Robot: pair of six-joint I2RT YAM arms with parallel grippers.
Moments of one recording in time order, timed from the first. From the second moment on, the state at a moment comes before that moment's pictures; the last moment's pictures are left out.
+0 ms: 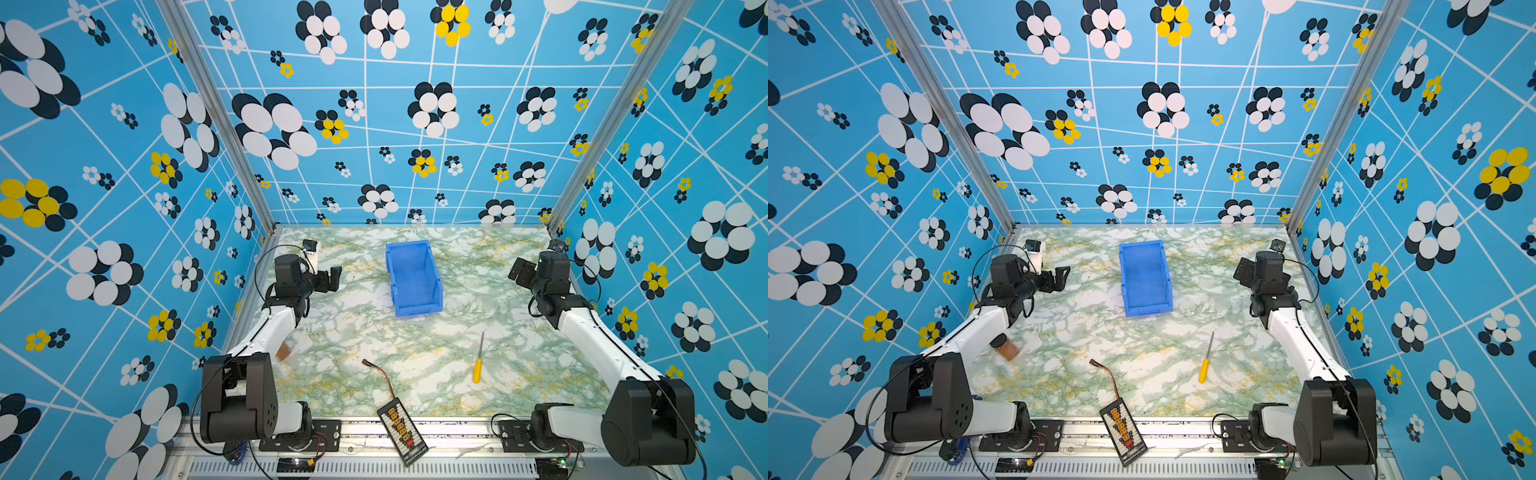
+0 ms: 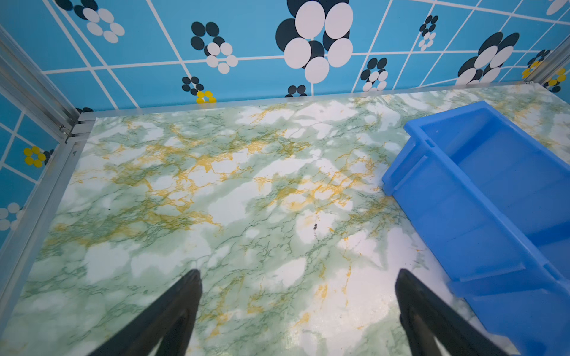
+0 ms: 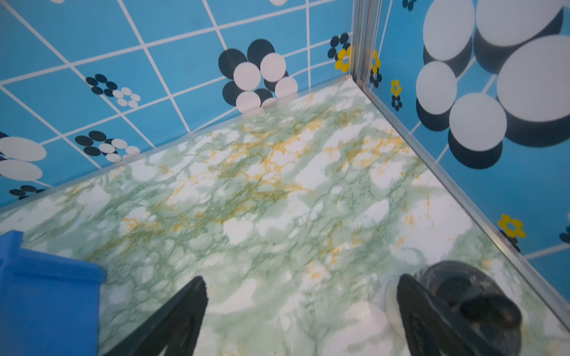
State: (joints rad) left arm 0.06 1.38 0.86 0.03 0.34 0.07; right arm 0.07 1.25 0.88 -0.24 0.28 0.34
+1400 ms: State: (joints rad) left arm -0.02 1.52 1.38 -0.61 0.28 0.07; right arm 0.64 1.34 0.70 -0.87 -0.06 0.79
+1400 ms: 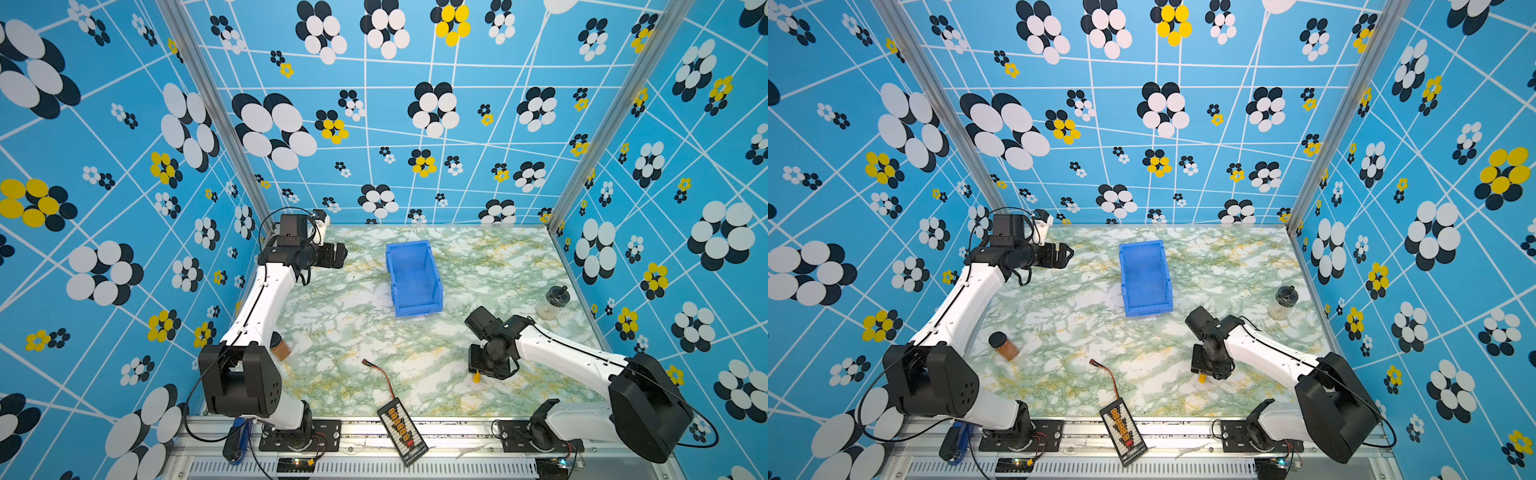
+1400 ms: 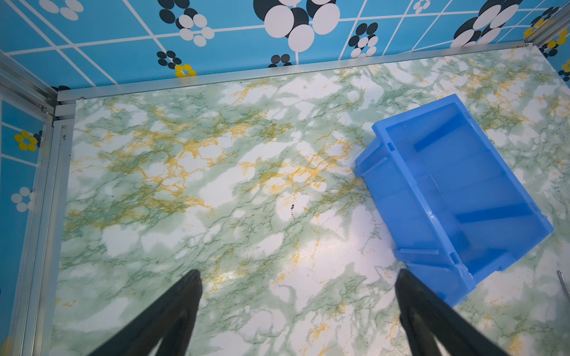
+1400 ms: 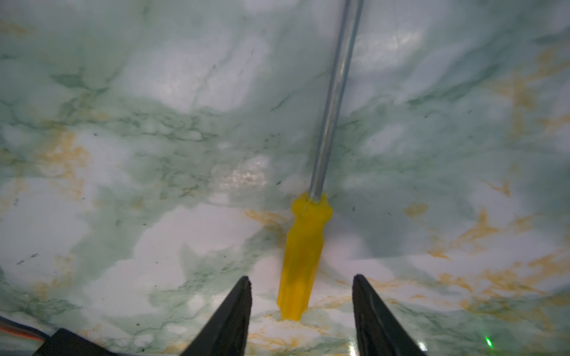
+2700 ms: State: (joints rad) left arm -0.04 1.52 1.38 -0.61 0.27 0.07; right arm 0.64 1.27 0.63 -0.82 0.01 0.81
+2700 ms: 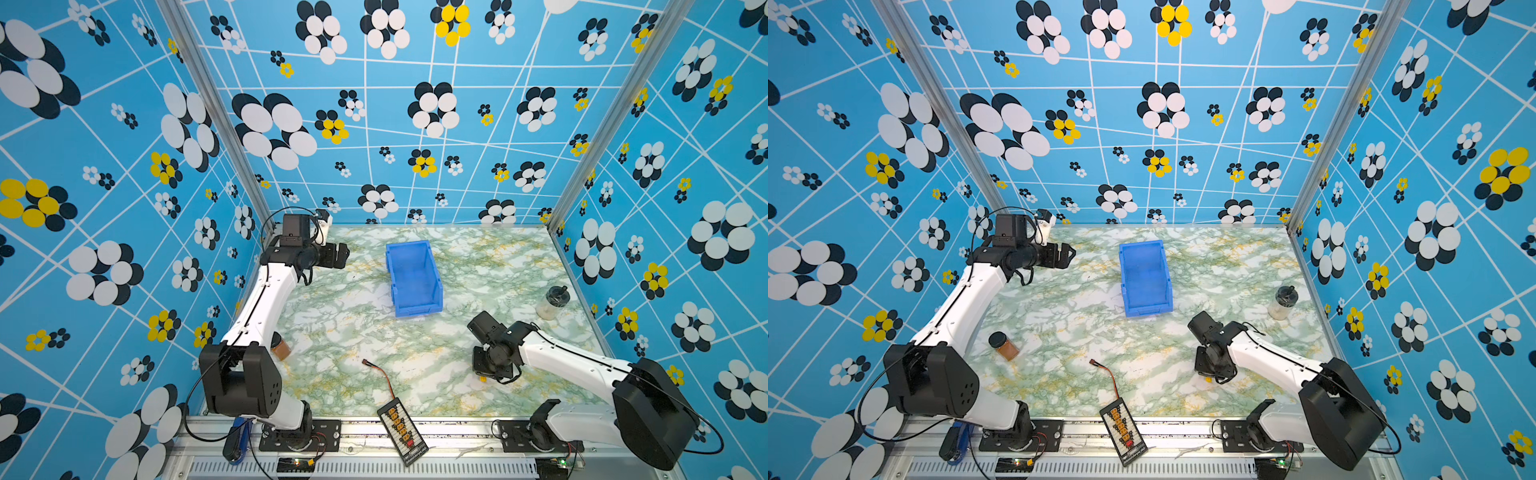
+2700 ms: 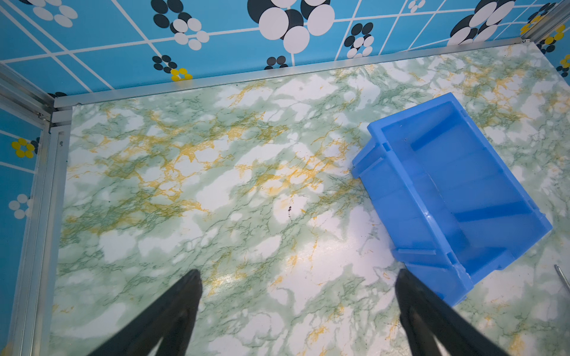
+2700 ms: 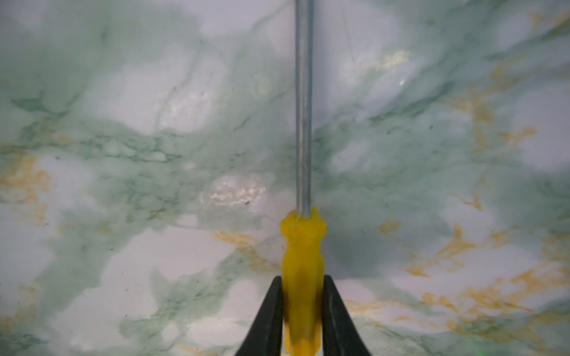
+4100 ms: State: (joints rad) left arm -0.09 1.41 1.33 -0.62 0.23 0.13; right arm 0.63 1.71 1.50 -0.94 0.11 0.46
